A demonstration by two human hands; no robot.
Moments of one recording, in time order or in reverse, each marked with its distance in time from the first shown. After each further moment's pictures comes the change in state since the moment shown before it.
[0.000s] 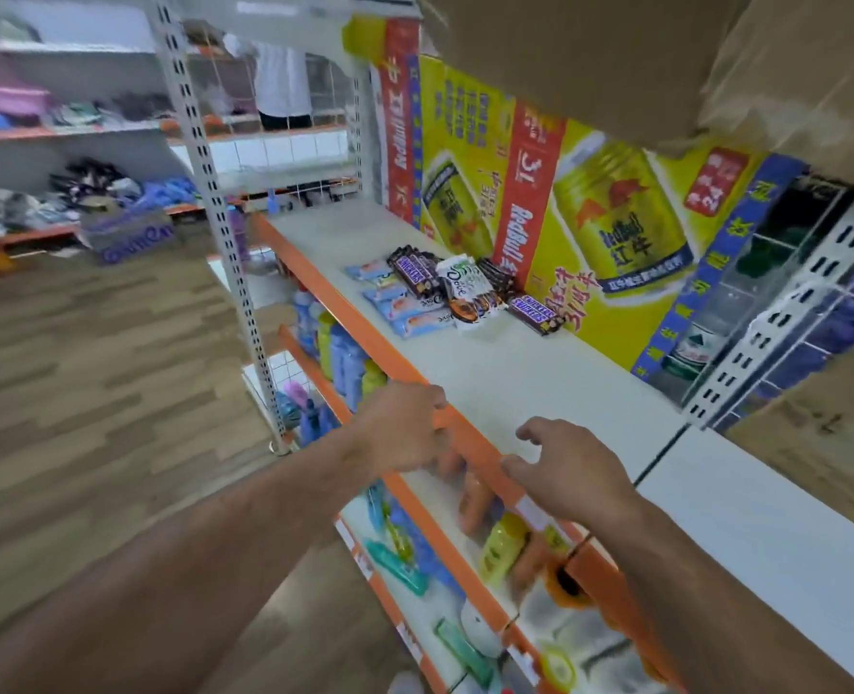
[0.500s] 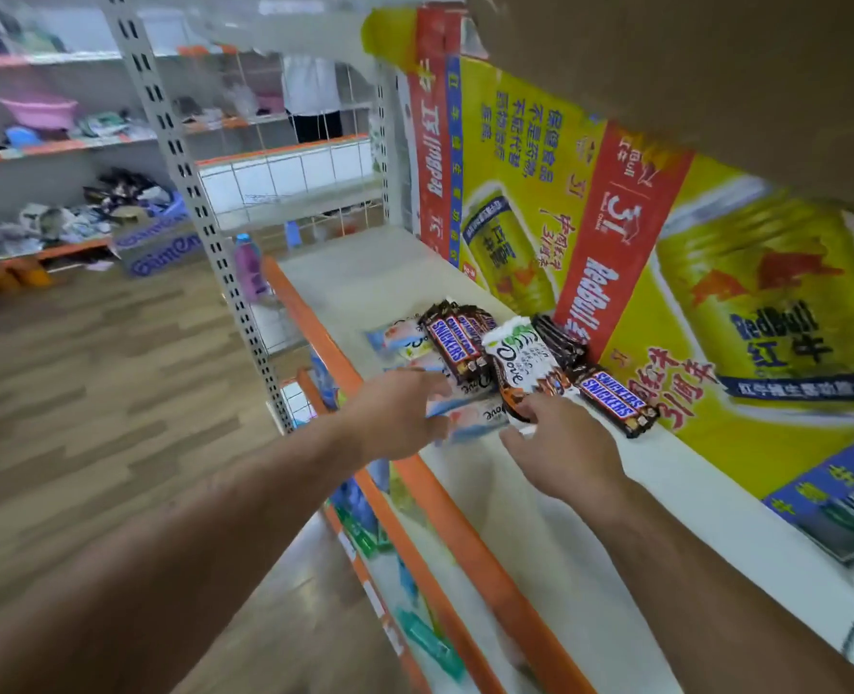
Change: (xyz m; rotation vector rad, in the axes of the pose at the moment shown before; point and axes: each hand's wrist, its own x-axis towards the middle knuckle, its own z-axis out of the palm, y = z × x) left_hand 0.188 -0.103 -0.059 0.038 0.011 0.035; right_hand 0.228 -0.060 -0.008 0.088 0.097 -0.052
